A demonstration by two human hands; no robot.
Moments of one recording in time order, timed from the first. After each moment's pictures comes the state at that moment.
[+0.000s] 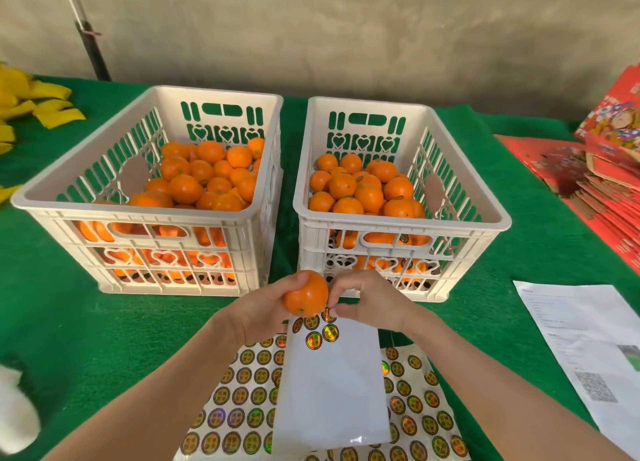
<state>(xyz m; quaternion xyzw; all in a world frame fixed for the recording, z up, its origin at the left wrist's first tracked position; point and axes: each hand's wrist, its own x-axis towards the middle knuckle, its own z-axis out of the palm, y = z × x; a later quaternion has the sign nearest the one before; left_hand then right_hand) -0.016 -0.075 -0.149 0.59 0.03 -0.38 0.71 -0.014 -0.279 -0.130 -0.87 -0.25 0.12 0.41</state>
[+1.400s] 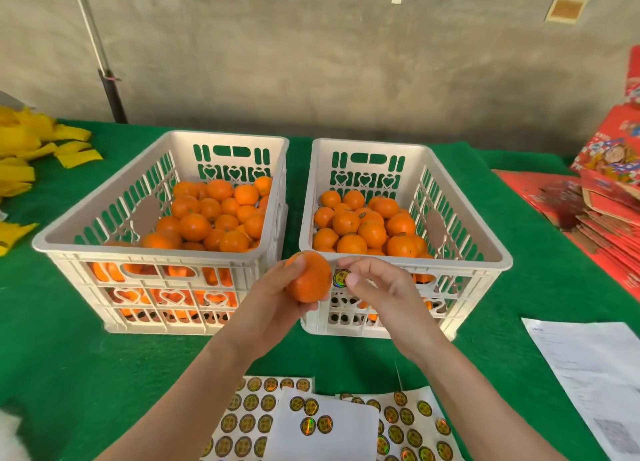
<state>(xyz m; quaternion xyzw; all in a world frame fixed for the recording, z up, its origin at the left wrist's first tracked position) -0.014 -0.079 -0.078 0.49 -0.02 -0.19 0.85 -0.035 -0.255 -0.050 -0.76 -0.10 0.00 0.65</state>
